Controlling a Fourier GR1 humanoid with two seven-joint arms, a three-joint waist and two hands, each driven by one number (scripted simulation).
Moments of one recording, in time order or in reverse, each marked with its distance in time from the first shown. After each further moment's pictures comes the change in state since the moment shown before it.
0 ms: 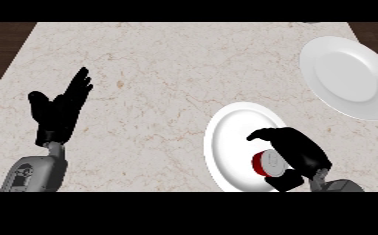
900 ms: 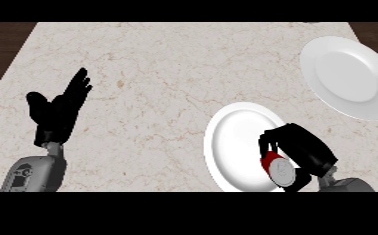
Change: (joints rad) left arm 0.000 -0.020 0.040 0.010 -0.020 -0.038 -0.005; right arm 0.001 -0.038 -0.039 0.073 0.091 -0.130 -0.372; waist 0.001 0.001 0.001
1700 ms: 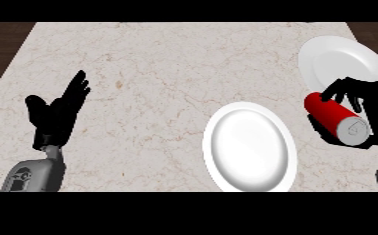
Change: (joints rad) left arm 0.022 -0.005 0.005 -0.013 -0.011 0.001 -0.002; right arm -0.070 -0.002 -0.417 -0.123 -0.142 -0.319 -0.082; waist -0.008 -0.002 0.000
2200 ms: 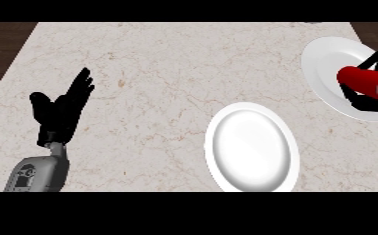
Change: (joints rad) left arm -0.021 -0.017 -0.005 0.000 -0.010 -0.003 0.009; right arm -0.216 -0.093 -0.207 0.383 -0.111 0.008 -0.033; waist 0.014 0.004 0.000
